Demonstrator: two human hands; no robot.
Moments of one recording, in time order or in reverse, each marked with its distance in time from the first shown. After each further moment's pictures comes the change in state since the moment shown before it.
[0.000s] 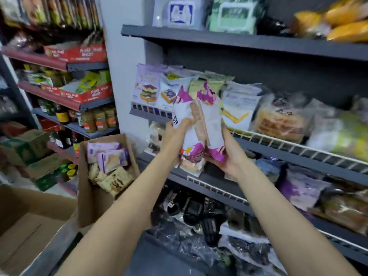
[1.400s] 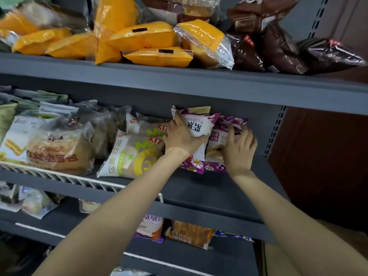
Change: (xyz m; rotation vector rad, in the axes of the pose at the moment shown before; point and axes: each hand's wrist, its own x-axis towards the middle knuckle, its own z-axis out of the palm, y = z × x) left_hand -0.014 -0.106 0.622 0.990 -0.106 0.406; right_hand -0.039 -0.263 -0.594 -1.966 1.079 -0.466
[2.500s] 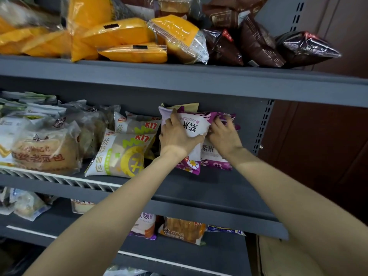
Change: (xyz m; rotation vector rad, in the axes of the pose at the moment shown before) left_hand -0.013 0.017 0.017 0.028 0.013 0.029; right_hand 0.024 0.013 -0.041 -0.388 -0.074 -0.561
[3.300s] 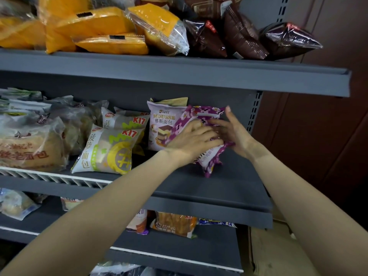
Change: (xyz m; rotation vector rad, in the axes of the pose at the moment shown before) left_hand -0.012 0.018 0.028 0.811 -0.260 1.044; right_hand -0.037 0.051 0.004 2.114 -0.437 0.515
